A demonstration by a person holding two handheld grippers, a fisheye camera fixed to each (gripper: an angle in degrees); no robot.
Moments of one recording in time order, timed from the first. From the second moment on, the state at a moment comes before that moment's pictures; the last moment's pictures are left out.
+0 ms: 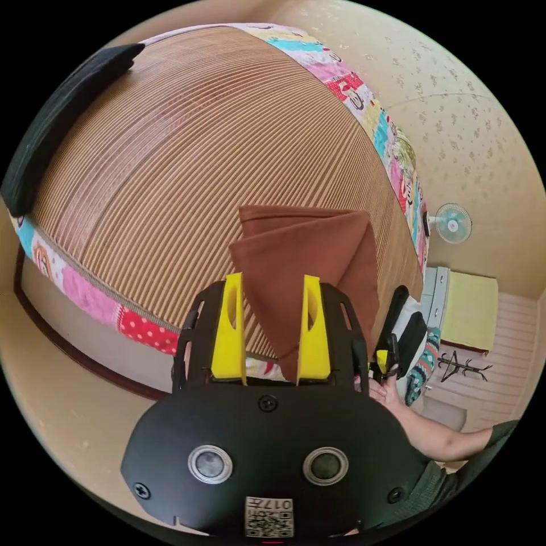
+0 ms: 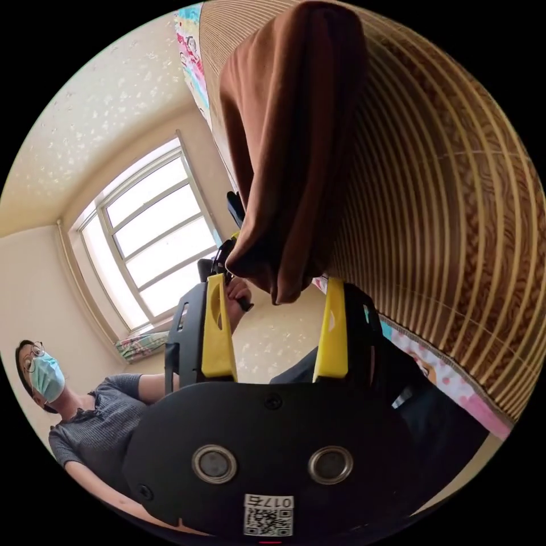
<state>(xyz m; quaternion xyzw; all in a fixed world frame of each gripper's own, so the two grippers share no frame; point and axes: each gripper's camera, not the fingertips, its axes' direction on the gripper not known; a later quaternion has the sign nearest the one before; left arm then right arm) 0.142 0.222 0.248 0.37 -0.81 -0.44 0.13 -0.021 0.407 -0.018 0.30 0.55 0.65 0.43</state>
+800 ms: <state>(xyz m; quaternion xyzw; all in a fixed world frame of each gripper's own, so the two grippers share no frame) 0.071 0.287 0.228 0.23 -0.76 -0.53 0.31 -0.118 0.234 -0.090 0.11 0.79 0.56 0.20</state>
